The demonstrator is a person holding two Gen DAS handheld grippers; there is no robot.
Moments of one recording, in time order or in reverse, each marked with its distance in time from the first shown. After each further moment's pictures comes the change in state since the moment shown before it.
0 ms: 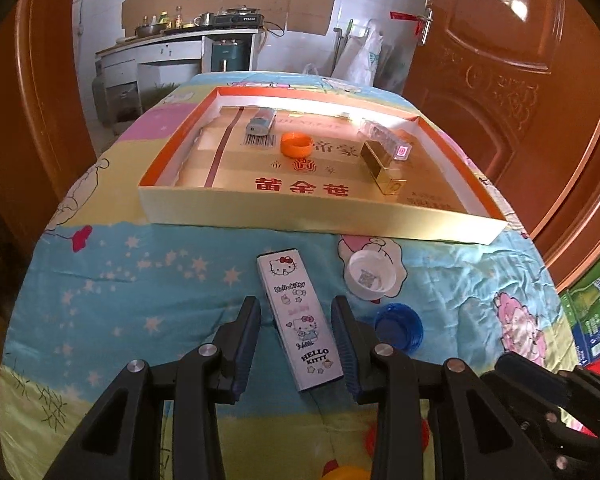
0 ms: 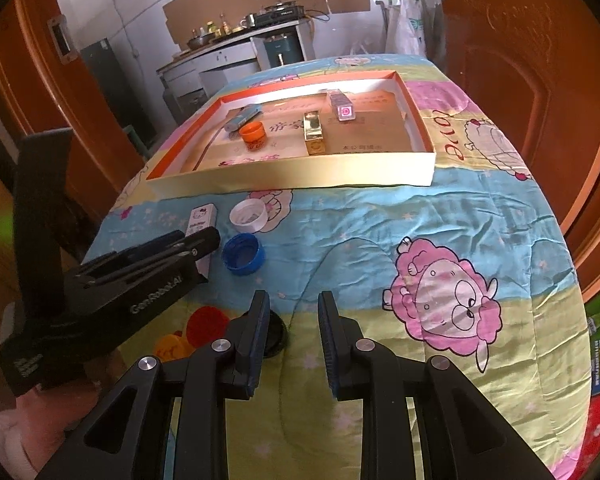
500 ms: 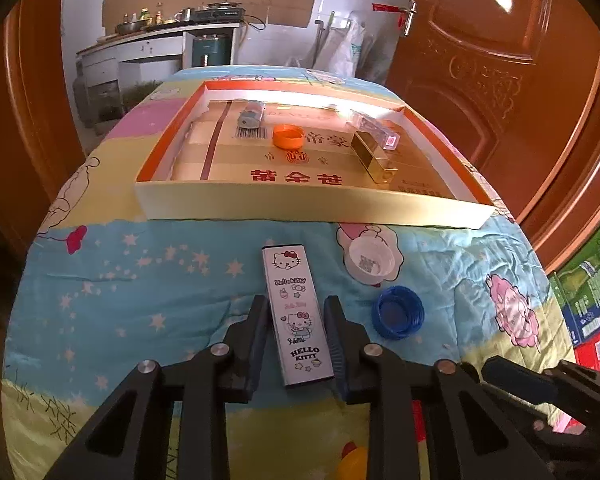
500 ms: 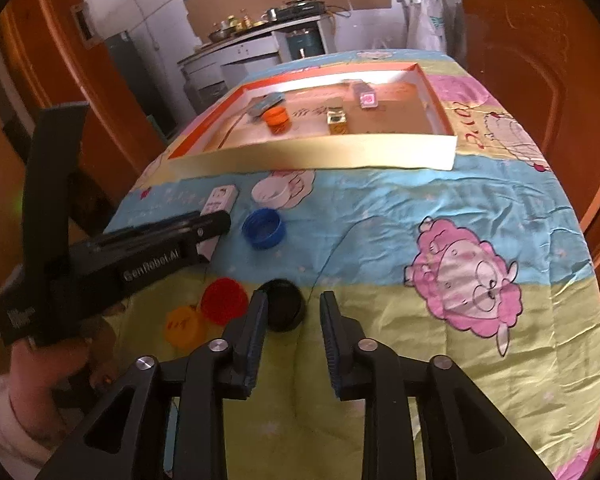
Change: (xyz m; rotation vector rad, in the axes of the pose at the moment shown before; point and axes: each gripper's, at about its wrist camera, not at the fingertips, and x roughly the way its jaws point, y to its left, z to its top) left arm -0.004 0.016 -0.002 0.042 0.036 -0.078; right arm 0.002 0.007 -0.017 -0.053 0.020 0.063
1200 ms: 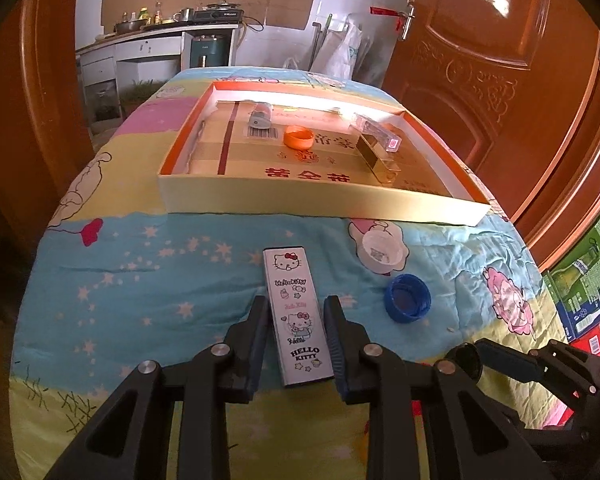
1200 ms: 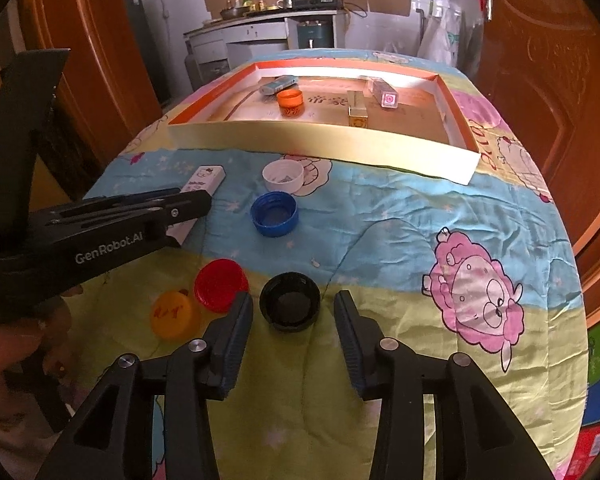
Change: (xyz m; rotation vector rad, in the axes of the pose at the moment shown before) left arm -0.011 0.015 -0.006 -0.008 -0.008 -0.022; right arm 0.019 0.025 0.002 -0.131 0.037 -0.108
